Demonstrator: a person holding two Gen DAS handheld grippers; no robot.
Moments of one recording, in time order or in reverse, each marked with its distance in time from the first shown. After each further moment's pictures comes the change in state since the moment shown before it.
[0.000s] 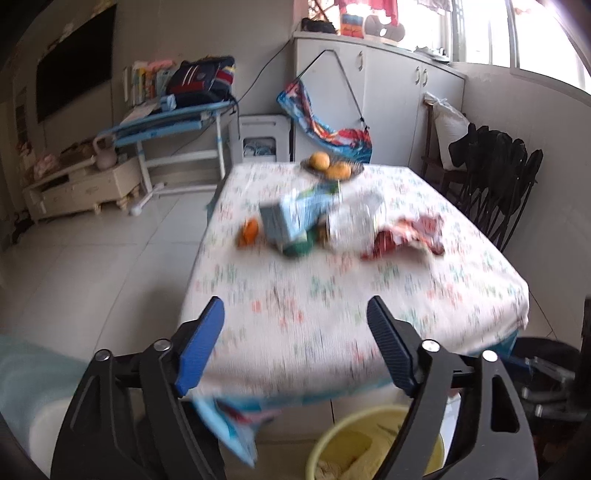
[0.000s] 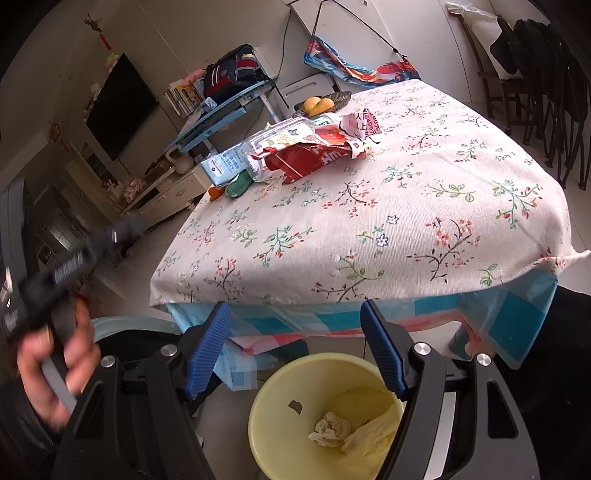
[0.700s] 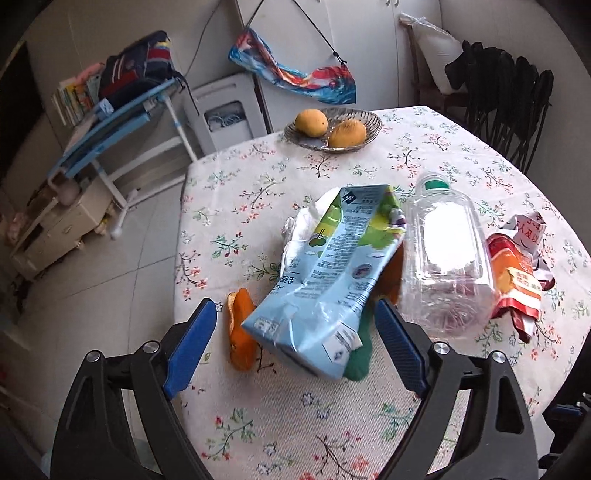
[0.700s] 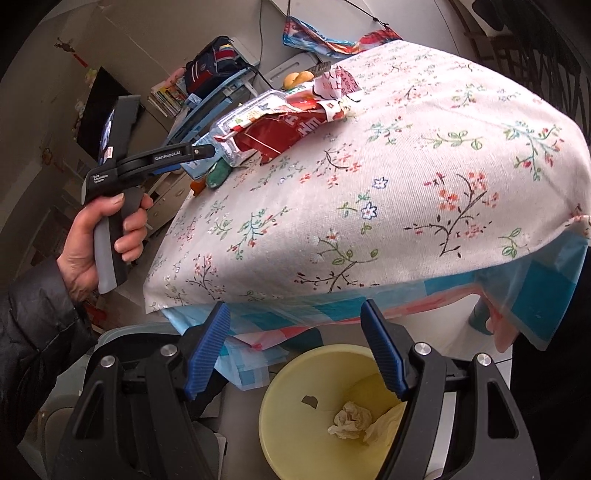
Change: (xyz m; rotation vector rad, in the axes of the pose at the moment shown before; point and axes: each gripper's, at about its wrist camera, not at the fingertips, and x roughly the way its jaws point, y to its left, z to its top) left arm 0.178 0.003 0.094 0.251 0.236 -0.010; right arm 0.028 -0.026 -0.002 0.121 0.071 0.050
